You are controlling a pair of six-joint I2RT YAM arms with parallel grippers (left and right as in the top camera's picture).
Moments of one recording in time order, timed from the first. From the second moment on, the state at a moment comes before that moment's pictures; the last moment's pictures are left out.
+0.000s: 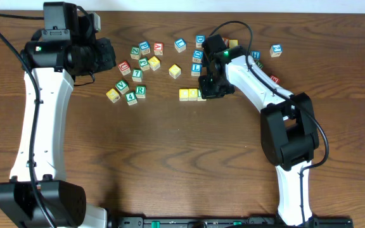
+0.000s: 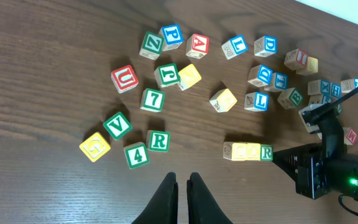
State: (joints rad) left arm 0.03 1.66 1.68 -1.01 0.30 -0.22; right arm 0.42 2.24 1.77 -0.96 -0.13 0.26
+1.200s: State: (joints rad) left arm 0.03 1.66 1.68 -1.01 0.30 -0.22; right arm 0.43 2.24 1.85 -1.01 -0.19 0.24
